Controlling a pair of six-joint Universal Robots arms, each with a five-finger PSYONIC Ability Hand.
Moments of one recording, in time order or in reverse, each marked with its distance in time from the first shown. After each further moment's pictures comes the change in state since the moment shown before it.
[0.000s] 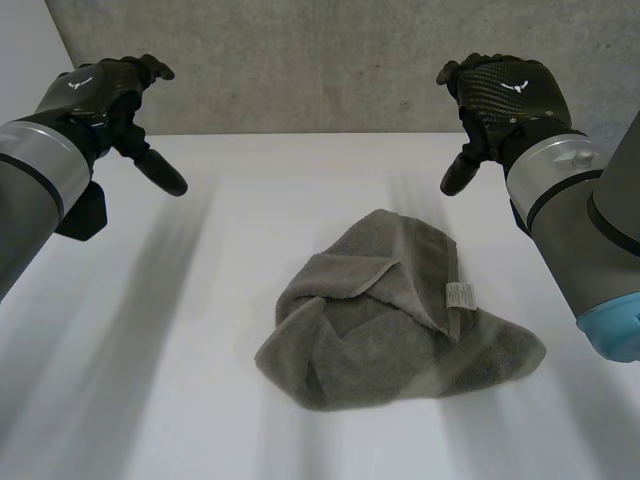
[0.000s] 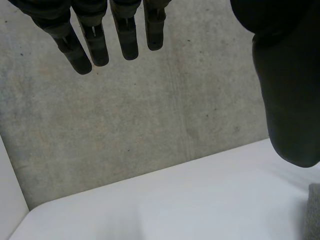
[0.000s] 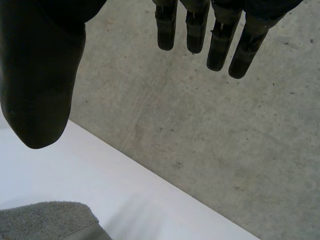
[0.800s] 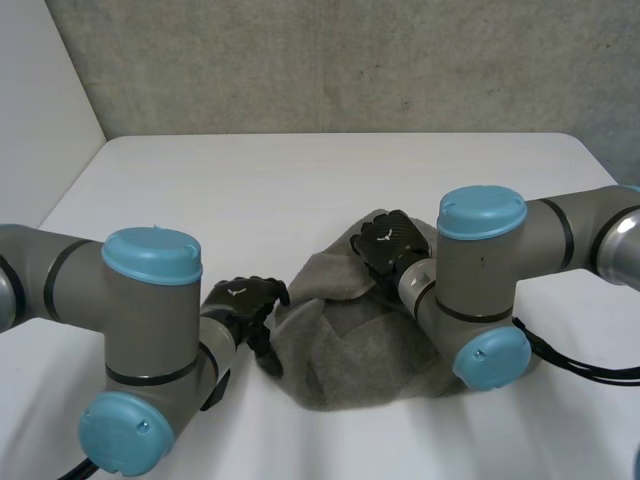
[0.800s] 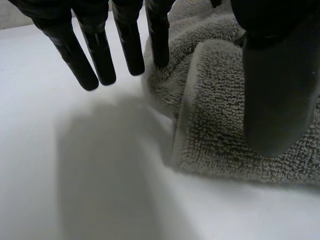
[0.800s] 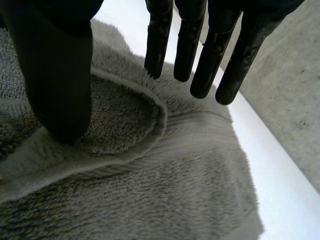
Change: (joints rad) left arm -0.268 -0.389 -0.228 0.119 -0.047 -0.028; right arm 0.084 0.535 -0.115 -0.059 -0.148 -0.382; left_hand 0.237 0.230 0.245 0.226 0.273; right_hand 0.418 0.387 0.403 0.389 0.401
